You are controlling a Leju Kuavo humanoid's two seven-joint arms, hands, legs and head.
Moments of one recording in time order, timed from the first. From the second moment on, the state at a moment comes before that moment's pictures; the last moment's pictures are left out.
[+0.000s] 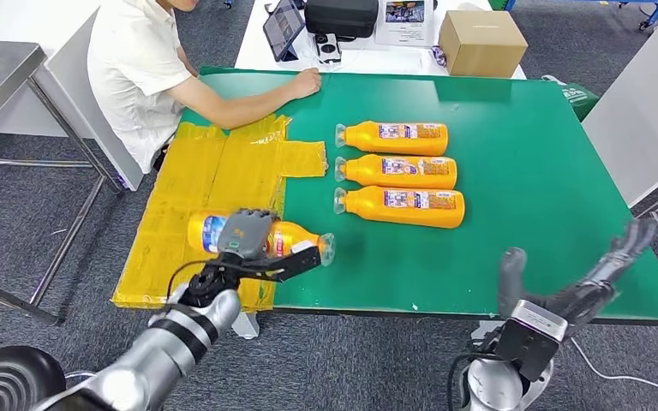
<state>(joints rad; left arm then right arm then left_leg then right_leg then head) -0.60 -0.15 -0.47 -0.74 -1.20 0.32 0.10 0.06 0.35 -0.07 -1.82 0.49 -0.70 -0.70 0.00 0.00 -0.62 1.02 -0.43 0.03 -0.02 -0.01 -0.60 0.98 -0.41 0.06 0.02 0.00</state>
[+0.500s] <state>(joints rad) -0.75 -0.15 -0.52 -0.54 -1.19 0.06 0.10 0.08 0.35 0.01 -1.69 0.43 -0.70 -0.70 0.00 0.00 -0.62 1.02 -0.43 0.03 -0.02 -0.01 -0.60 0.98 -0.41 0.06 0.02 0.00</state>
